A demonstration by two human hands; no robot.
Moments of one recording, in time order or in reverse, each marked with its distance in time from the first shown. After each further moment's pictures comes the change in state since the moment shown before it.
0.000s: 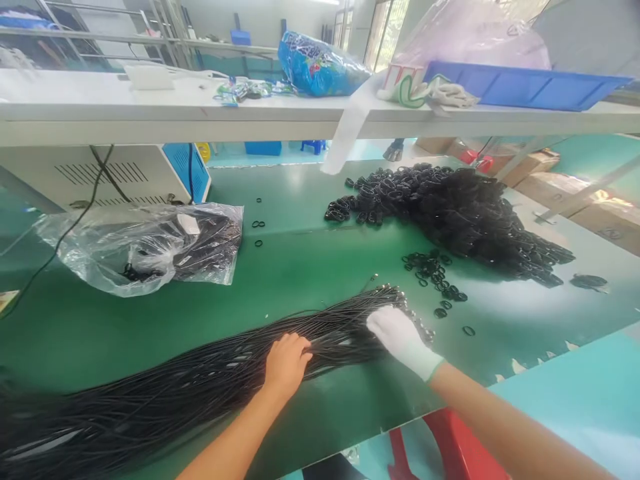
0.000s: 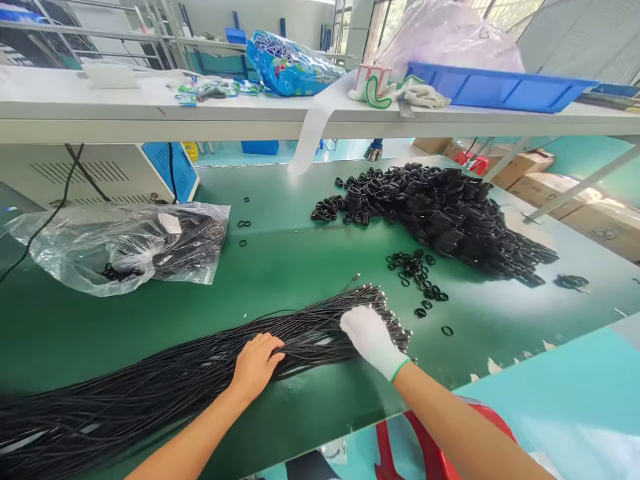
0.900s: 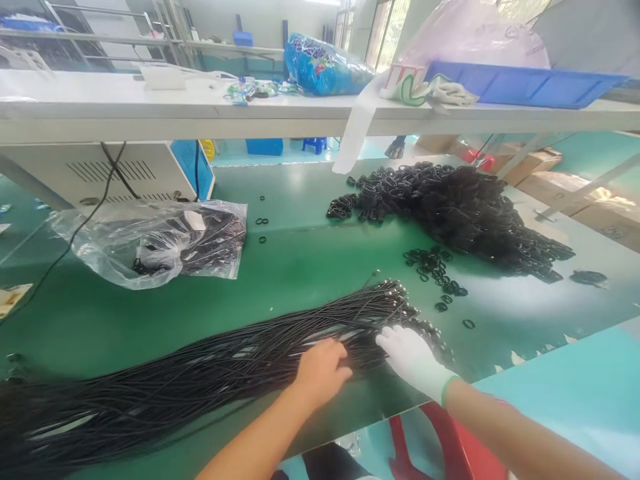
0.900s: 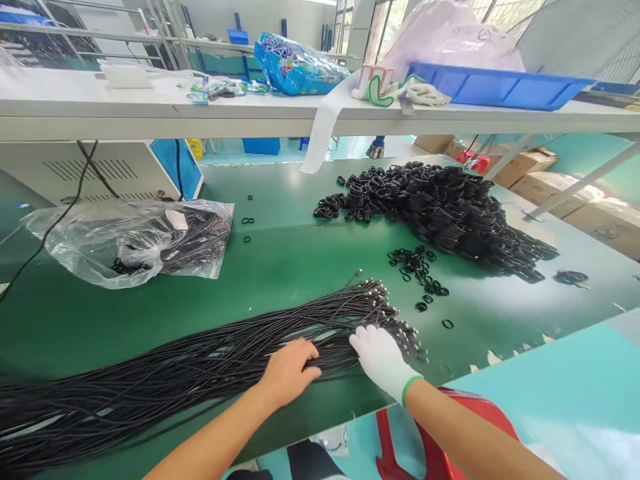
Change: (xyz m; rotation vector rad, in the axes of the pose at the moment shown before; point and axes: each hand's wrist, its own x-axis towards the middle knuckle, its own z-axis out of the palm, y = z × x) left_hand -0.004 0.047 0.000 -0.071 -0.128 0.177; right_hand -0.045 -0.022 -0.010 -0.175 -0.407 0.077
